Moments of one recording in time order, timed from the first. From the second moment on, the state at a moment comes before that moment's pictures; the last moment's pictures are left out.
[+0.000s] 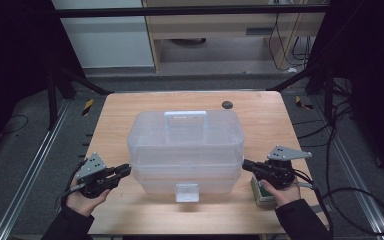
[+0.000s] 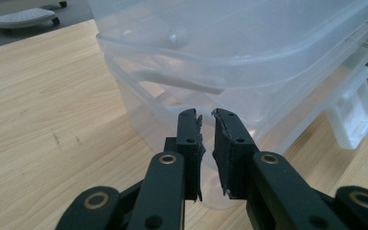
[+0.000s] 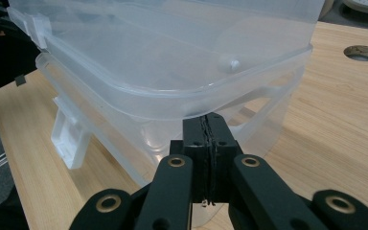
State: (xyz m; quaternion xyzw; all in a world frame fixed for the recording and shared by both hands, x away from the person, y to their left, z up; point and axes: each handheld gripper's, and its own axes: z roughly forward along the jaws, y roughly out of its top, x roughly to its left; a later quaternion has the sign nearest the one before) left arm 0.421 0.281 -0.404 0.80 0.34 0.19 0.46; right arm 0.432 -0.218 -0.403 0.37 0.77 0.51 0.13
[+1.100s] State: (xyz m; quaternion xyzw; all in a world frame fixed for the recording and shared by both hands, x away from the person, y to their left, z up) left arm 0.436 0.266 -0.380 0.78 0.33 0.21 0.49; right arm 0.441 -0.219 -0.385 0.37 0.75 0.54 0.15
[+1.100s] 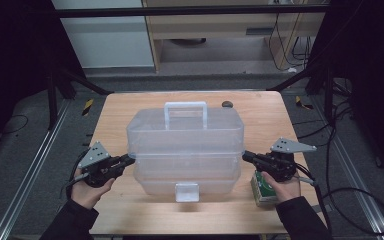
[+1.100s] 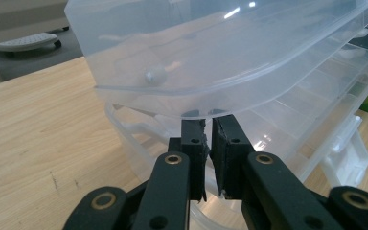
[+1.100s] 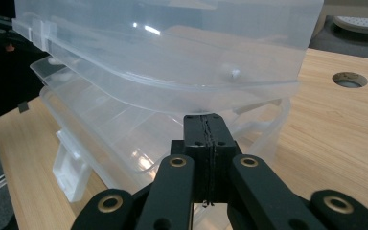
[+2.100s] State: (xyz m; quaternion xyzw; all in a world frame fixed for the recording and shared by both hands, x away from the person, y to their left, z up) left arm 0.449 0.257 -0.358 0.77 0.33 0.23 0.50; right arm 0.455 -0.210 -0.360 0.35 0.74 0.55 0.16
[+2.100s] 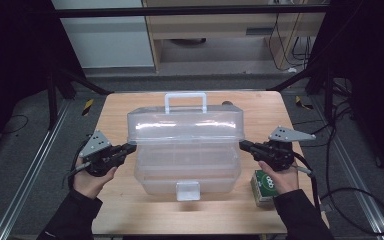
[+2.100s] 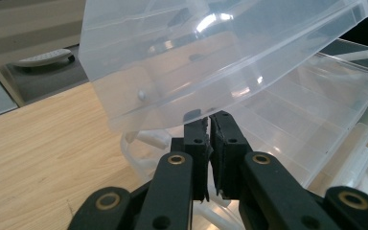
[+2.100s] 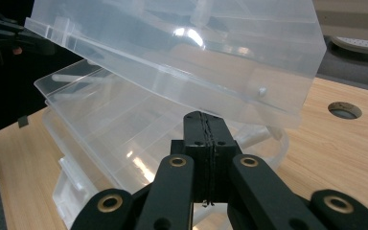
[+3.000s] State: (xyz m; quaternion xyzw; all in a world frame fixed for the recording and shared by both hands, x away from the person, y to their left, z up) left arm 0.453 0.253 -0.363 0.76 0.34 0.30 0.47; right arm 0.452 -0.209 -0.361 0.35 0.75 0.54 0.16
